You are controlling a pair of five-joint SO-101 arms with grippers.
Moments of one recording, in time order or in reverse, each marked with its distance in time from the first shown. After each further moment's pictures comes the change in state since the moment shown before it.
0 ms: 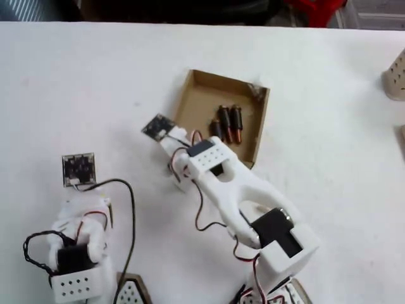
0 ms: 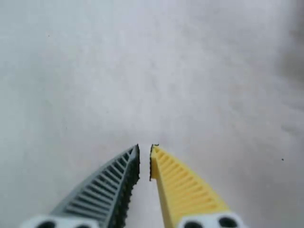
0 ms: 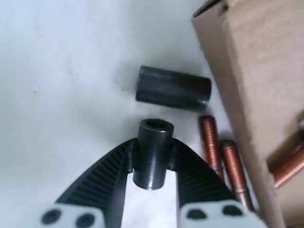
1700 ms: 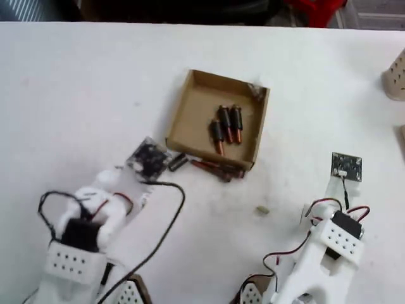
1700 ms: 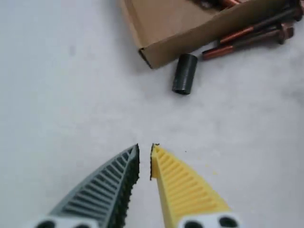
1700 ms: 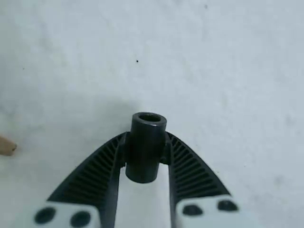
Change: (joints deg) left arm 27.3 31.3 -27.7 -2.2 -22.8; right arm 67.8 -58.9 48.3 -0.3 0.6
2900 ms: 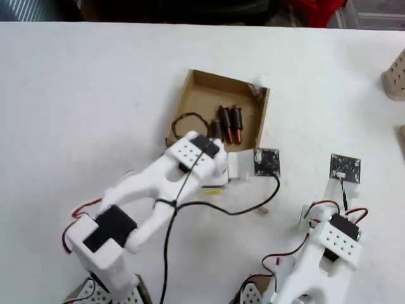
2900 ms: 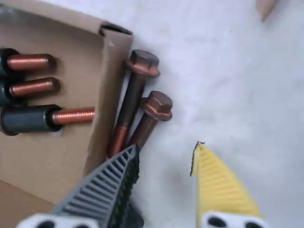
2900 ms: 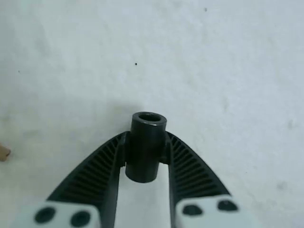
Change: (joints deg) left arm 24.5 83.2 -51.9 -2.6 -27.6; right arm 0.0 -0.1 2.4 -3.9 0.0
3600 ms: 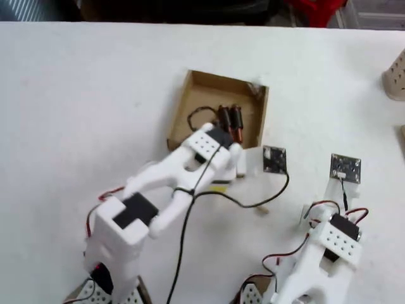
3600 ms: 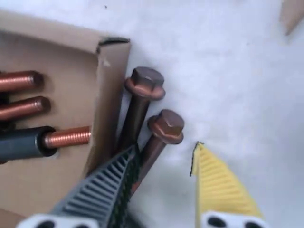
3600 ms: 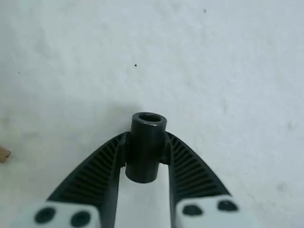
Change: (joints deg) left arm 1.1 15.0 -15.5 6.7 0.0; right arm 0.0 0.0 0.0 -0.2 0.0
